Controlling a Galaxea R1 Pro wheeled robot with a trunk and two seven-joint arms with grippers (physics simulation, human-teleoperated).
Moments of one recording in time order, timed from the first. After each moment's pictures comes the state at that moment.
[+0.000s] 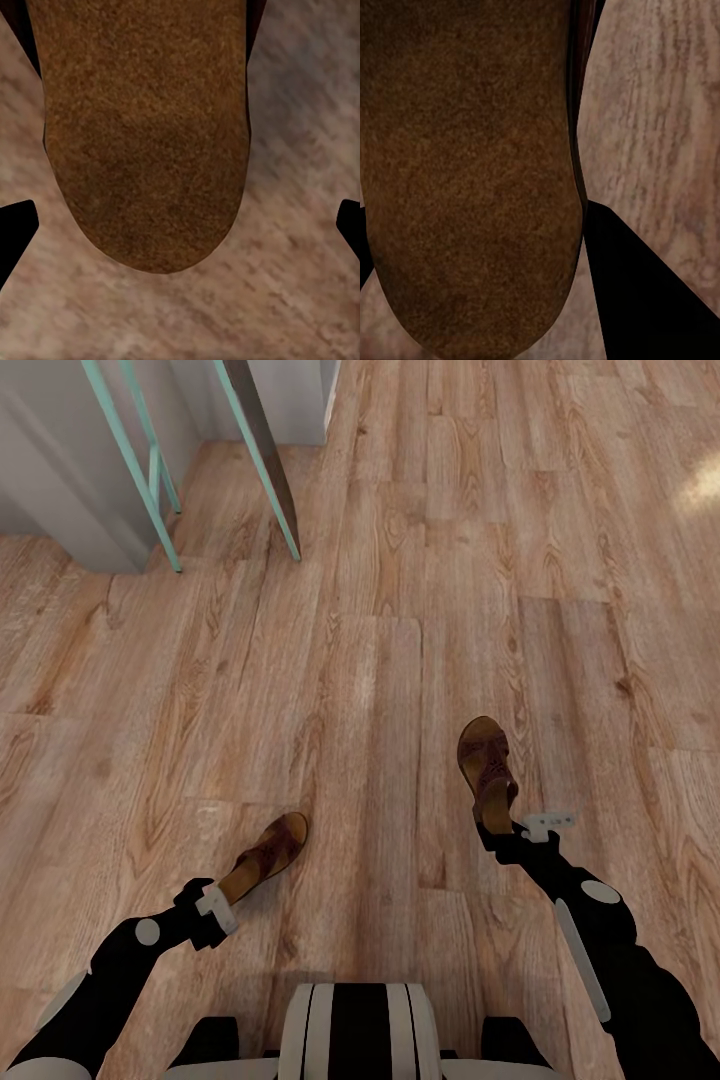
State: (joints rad) left arm -0.43 0.16 0.09 -1.03 -0.83 0.07 -0.63; right arm -0.39 -0.12 -0.06 -1.48 -0.04 0.44 0.16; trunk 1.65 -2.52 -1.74
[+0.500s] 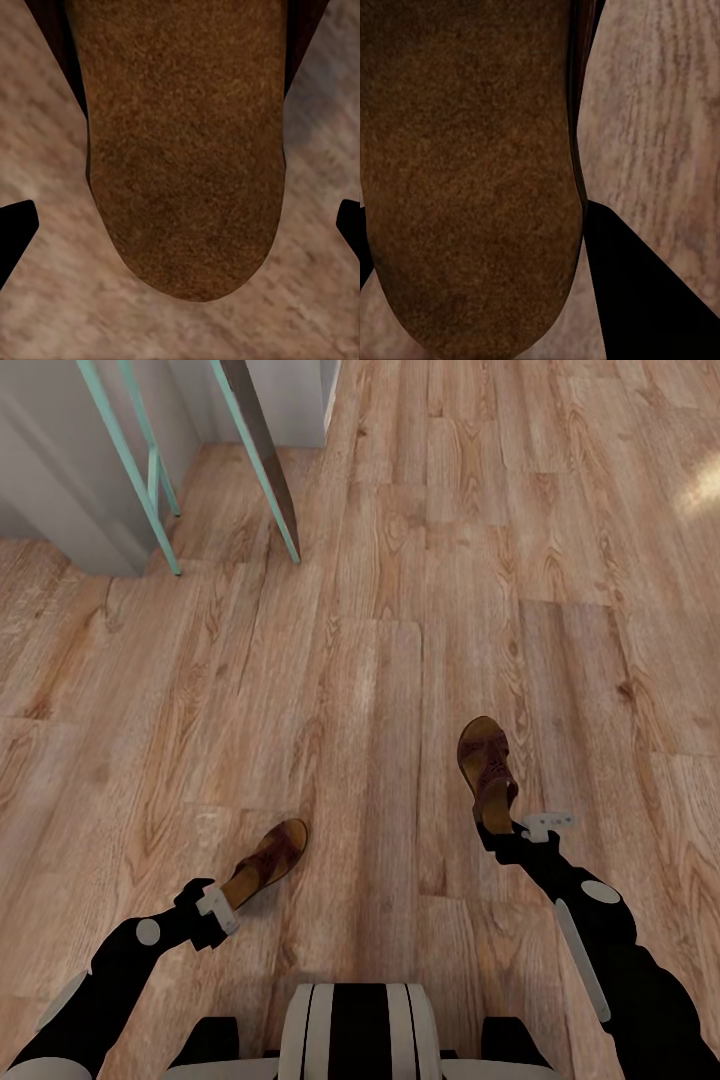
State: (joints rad) left arm -0.43 0.16 0.09 -1.03 -0.83 0.07 -0.63; right arm -0.39 -0.12 -0.06 -1.48 -0.04 0.44 0.16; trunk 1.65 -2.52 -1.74
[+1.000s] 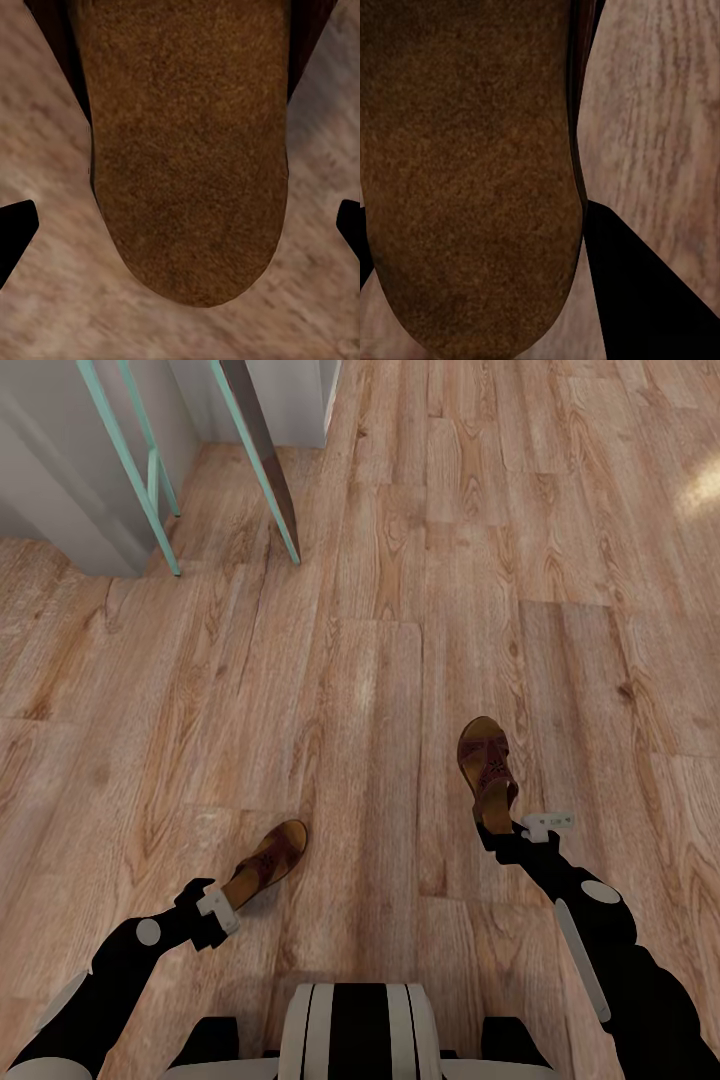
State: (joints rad) left arm -0.43 0.16 0.09 -1.03 -0.83 0.07 -0.63; right arm -0.39 -0.12 -0.06 -1.48 -0.04 0.44 0.16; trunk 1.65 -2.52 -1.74
